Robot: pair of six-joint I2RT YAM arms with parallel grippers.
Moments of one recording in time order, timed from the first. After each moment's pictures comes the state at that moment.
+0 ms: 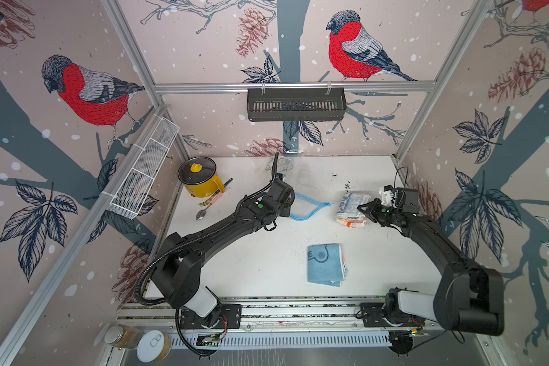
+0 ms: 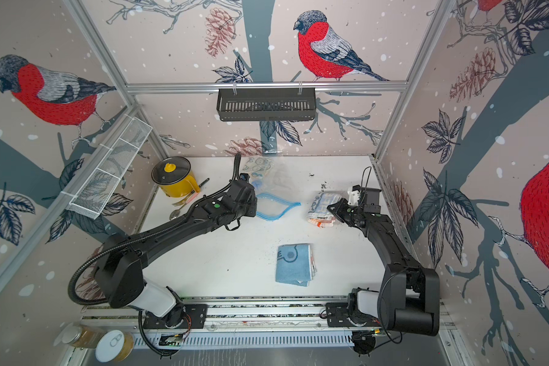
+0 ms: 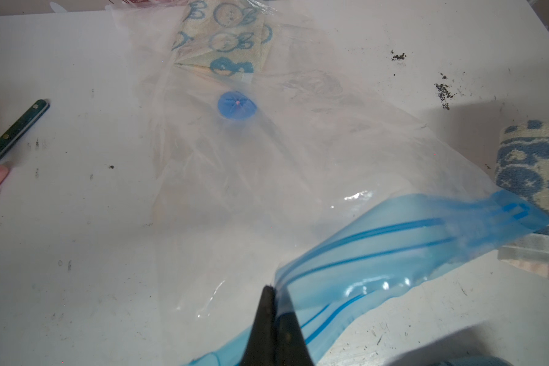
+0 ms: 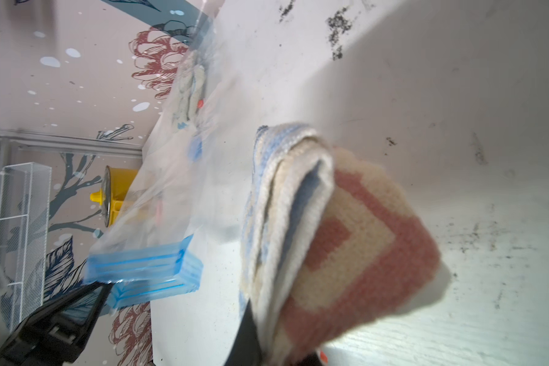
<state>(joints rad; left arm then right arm) -0.72 1.56 1.18 -0.44 -0.28 -0.45 -0.09 1.26 0.77 -0.29 -0.66 0.58</state>
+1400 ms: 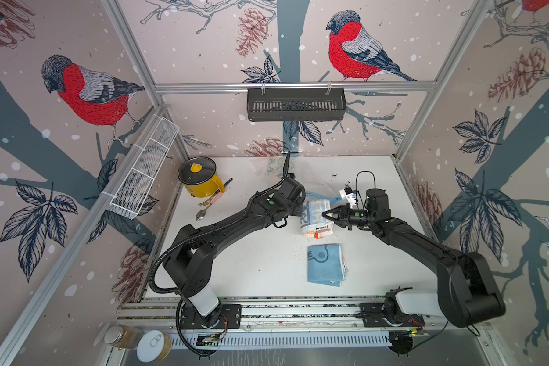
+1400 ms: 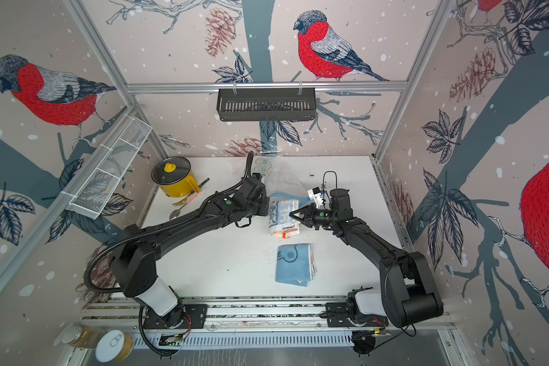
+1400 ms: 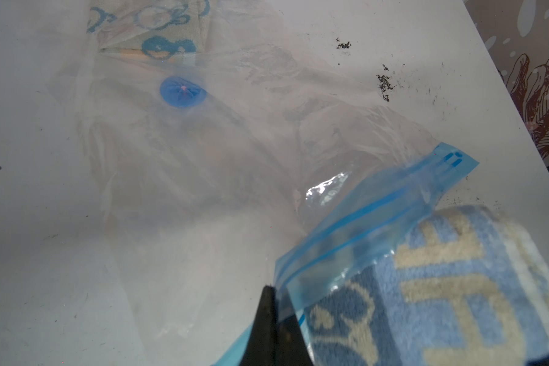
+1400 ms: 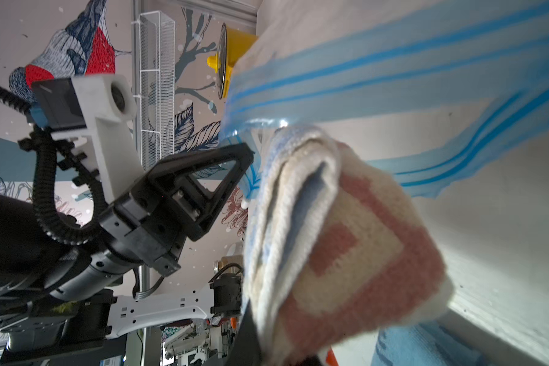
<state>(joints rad) -0.78 1.66 1.29 -0.44 -0.17 -0.51 0.22 1.35 0.66 0.15 -0.99 0.90</state>
